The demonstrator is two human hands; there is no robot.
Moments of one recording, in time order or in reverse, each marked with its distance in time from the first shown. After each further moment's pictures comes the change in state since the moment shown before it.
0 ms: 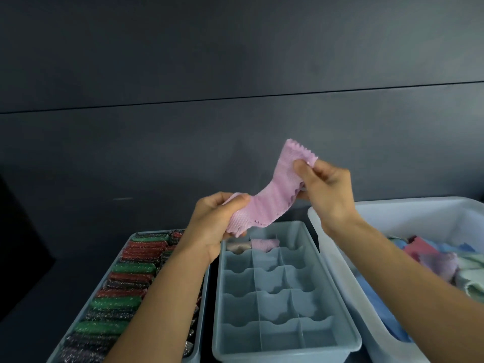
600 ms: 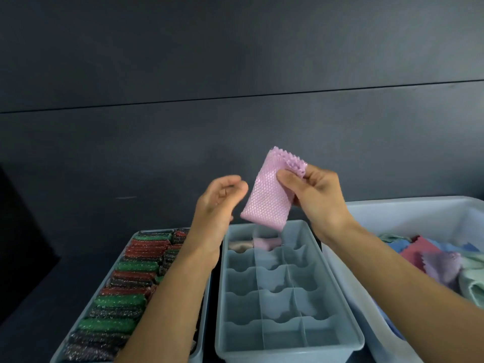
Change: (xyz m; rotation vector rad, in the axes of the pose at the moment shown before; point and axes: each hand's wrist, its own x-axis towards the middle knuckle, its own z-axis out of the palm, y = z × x) left_hand -0.009 0.000 -0.002 0.113 0.025 0.247; right_hand -0.017 -0.005 0.014 0.076 -0.150 0.021
